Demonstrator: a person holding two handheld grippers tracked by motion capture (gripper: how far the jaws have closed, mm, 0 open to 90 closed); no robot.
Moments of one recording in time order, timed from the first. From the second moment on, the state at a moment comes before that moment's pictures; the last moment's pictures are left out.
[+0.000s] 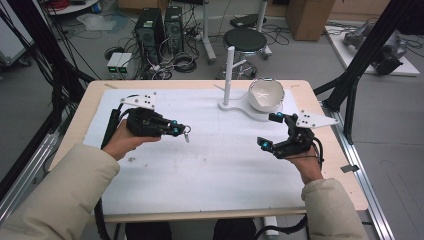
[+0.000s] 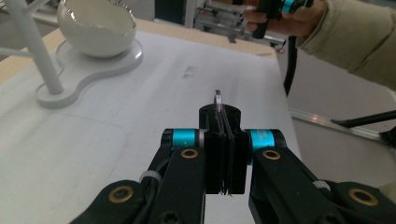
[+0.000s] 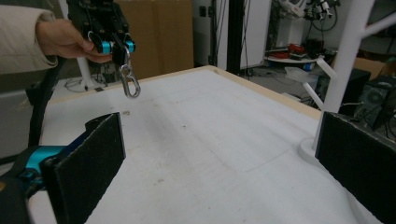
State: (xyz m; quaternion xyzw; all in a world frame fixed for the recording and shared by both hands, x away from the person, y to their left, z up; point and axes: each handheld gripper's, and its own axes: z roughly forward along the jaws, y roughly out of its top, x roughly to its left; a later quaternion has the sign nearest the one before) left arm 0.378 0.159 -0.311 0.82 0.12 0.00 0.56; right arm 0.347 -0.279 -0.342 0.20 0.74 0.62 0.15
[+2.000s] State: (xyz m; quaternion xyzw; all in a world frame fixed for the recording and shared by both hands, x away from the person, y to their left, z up) left arm 0.375 0.131 -0.298 0.80 0.07 -0.02 0.59; right arm 0.390 -0.145 -0.305 0.03 0.81 0.59 -0.05
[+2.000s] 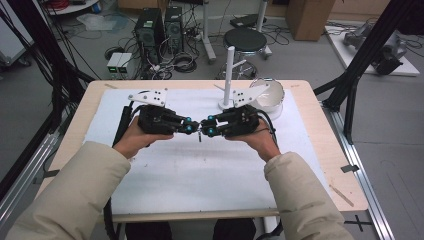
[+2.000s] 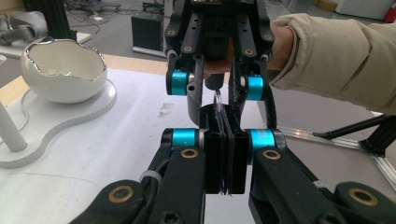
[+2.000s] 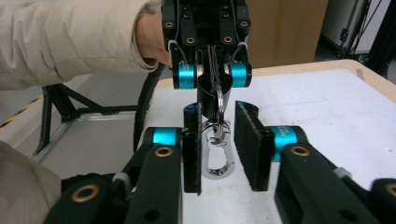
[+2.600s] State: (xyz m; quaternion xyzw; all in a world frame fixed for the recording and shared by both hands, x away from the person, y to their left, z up) left arm 0.374 0.132 -0.301 0.80 0.07 -0.02 0.60; right arm 0.383 -0.144 -0.305 0.04 0.81 0.58 -0.05
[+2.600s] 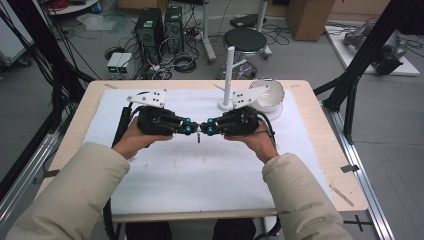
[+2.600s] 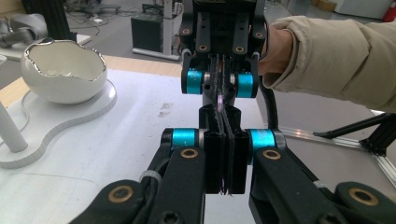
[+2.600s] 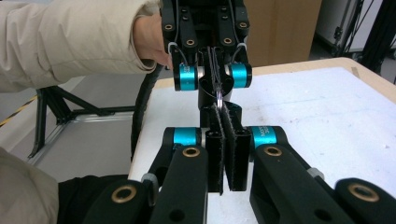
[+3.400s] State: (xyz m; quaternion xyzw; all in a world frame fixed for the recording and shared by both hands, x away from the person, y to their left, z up) left arm 0.361 0.163 -0.321 0.77 0.16 0.14 0.61; right arm 0.393 -0.159 -0.293 0.09 0.81 0.58 -0.02
